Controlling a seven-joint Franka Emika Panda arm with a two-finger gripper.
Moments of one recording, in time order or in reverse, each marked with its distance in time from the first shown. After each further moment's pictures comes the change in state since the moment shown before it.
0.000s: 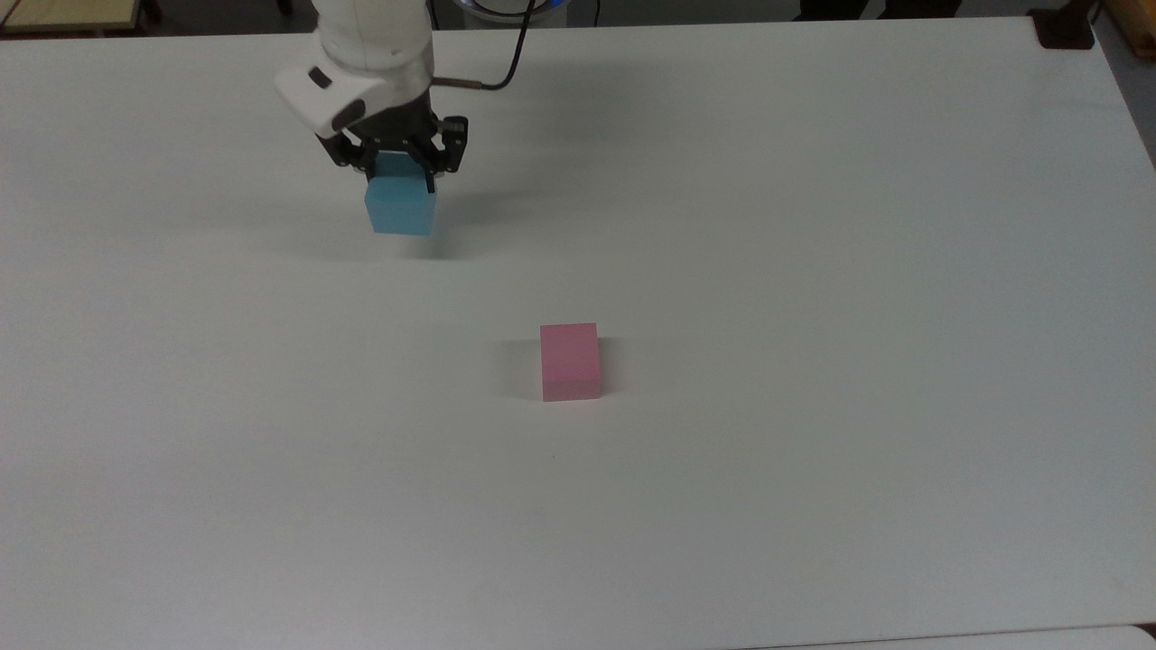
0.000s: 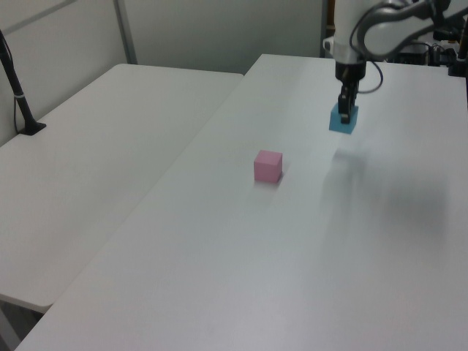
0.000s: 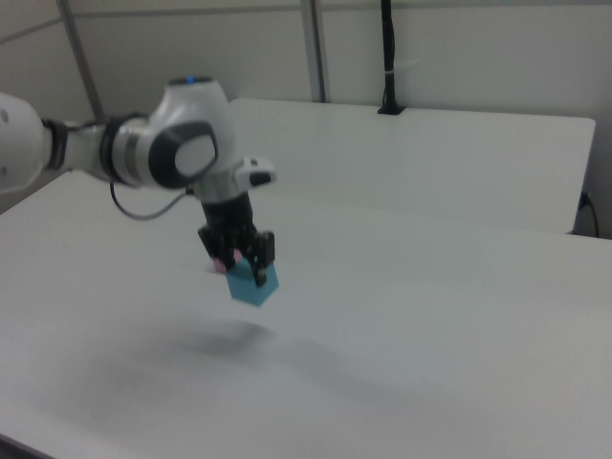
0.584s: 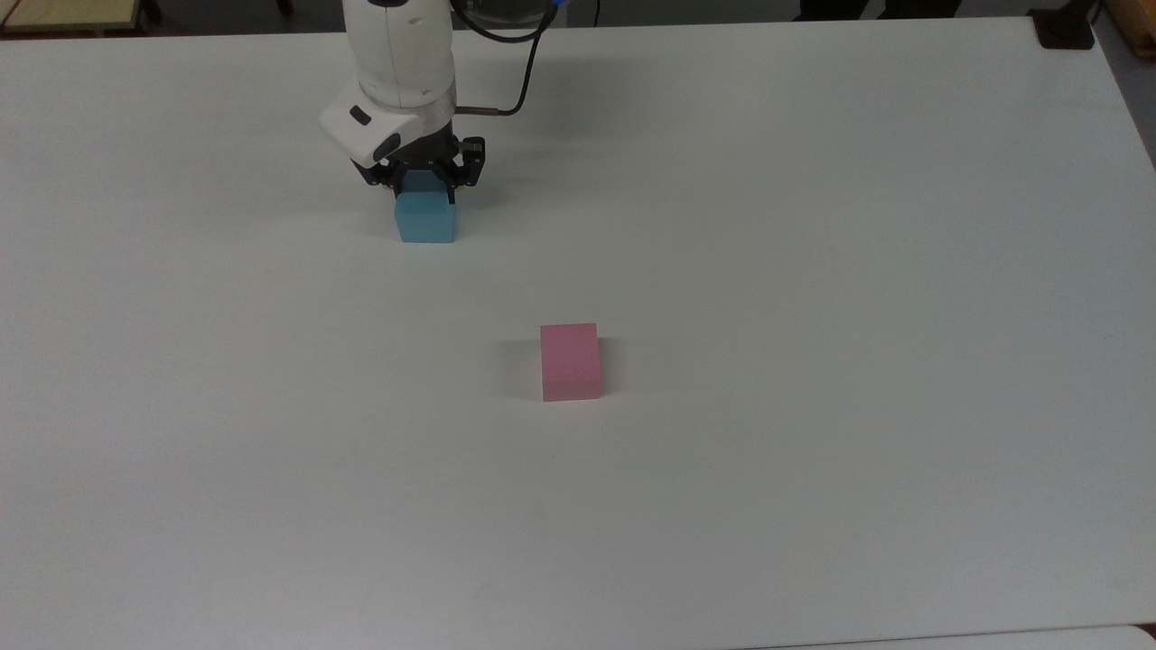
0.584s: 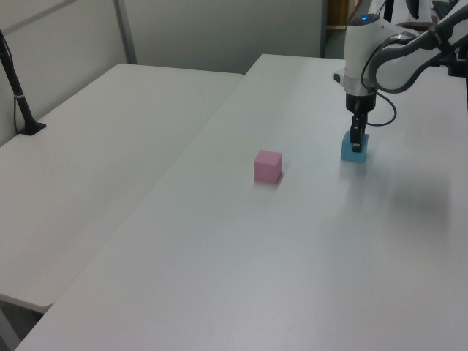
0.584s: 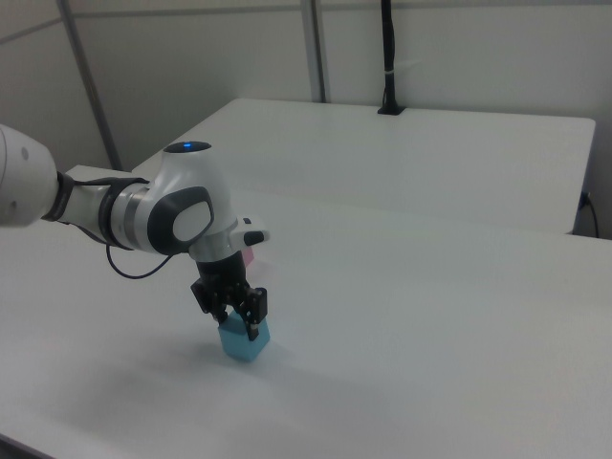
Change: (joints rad) arm 0.000 0.005 0.000 -0.244 -0.019 0.222 -0.020
